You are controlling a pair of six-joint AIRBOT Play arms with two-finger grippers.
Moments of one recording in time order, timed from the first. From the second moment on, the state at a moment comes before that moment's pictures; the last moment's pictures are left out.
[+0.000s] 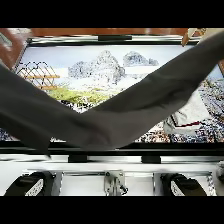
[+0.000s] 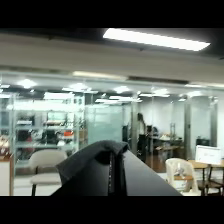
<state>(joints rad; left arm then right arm) -0.06 -0.84 1.87 1.16 -0.47 -1.34 0.04 -0.83 1.79 1.87 -1.43 -1.76</state>
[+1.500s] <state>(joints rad) -0.14 -0.96 0.98 1.12 -1.43 -1.77 0.11 -1.11 1.21 1.87 -1.31 -1.65</state>
